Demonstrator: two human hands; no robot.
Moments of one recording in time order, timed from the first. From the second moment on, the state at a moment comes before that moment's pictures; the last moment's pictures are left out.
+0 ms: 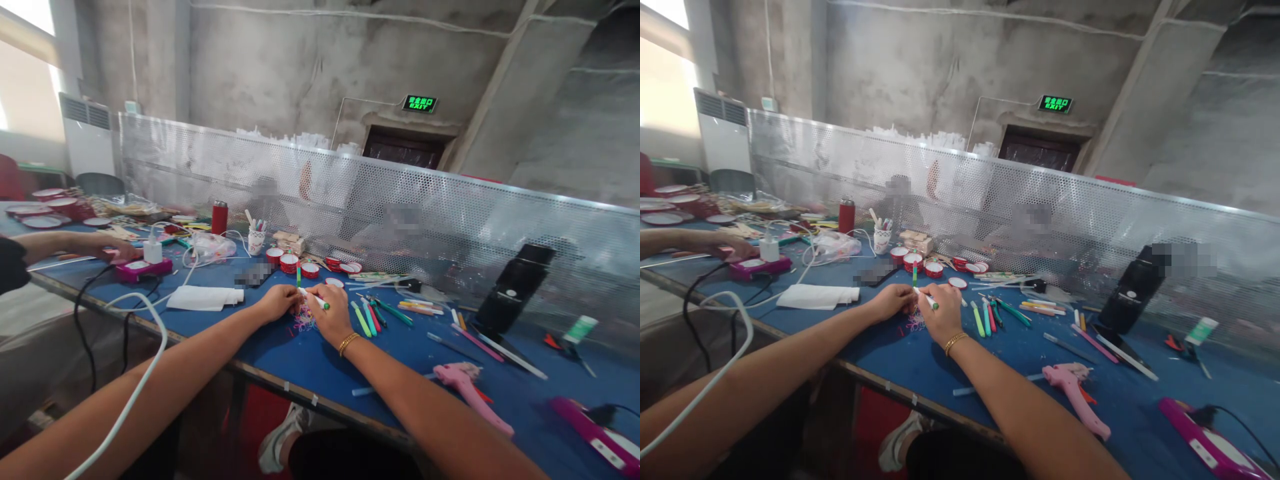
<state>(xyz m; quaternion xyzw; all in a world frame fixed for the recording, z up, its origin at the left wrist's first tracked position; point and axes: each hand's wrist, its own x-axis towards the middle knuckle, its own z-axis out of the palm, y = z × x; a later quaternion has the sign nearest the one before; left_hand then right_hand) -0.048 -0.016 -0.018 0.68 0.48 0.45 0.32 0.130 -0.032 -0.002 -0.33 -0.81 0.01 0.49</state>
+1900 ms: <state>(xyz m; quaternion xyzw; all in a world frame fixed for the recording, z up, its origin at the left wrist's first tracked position) -0.046 -0.022 -0.012 0.68 0.50 0.44 0.31 0.130 -0.032 -0.002 -0.34 -0.81 0.00 0.48</state>
